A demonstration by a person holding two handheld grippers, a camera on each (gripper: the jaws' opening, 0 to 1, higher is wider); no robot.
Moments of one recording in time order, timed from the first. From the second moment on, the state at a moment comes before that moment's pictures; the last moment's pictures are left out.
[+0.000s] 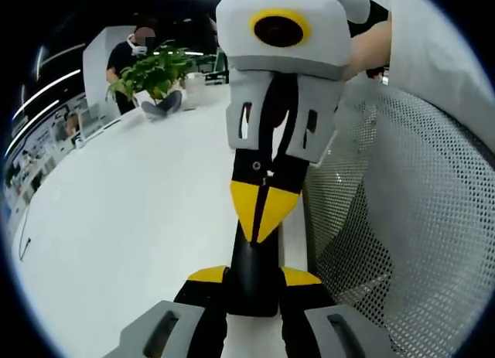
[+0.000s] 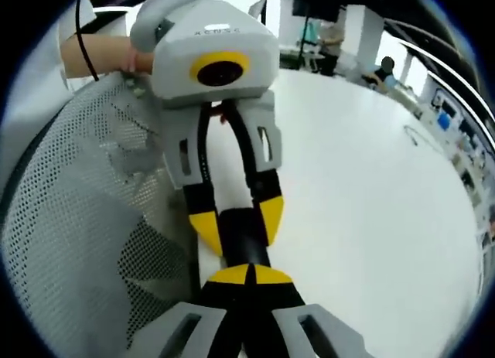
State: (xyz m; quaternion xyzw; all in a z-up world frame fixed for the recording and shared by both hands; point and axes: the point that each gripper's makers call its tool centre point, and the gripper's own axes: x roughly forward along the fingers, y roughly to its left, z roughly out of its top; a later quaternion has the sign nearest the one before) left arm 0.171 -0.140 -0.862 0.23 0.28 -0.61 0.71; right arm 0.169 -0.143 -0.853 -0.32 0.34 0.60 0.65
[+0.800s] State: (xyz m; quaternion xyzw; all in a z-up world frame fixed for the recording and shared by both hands) left arm 0.170 -0.140 -0.862 0.23 0.28 -0.61 0.70; right arm 0.169 -0.142 -0.854 -0.37 0.31 0.62 0.62
